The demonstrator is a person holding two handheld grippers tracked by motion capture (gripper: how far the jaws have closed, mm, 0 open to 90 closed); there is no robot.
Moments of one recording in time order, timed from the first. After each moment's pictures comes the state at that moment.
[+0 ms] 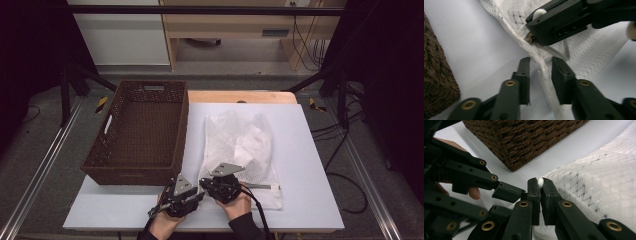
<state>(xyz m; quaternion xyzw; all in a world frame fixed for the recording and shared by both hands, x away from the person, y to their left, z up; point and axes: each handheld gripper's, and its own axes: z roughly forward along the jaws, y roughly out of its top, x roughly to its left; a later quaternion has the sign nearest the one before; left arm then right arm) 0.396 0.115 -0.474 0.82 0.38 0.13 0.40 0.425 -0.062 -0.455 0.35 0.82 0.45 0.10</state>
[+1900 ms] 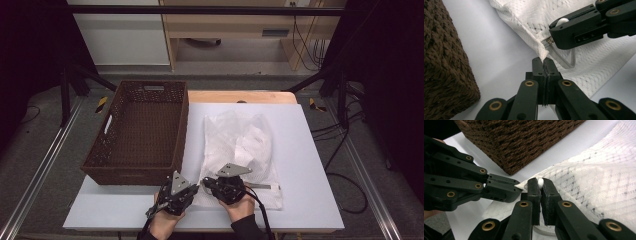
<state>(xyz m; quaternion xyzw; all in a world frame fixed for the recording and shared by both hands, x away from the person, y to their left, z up) 0.392 0.118 -0.459 0.81 0.40 0.17 0.40 0.419 -0.073 -0.452 0.37 0.80 0.47 0.10</state>
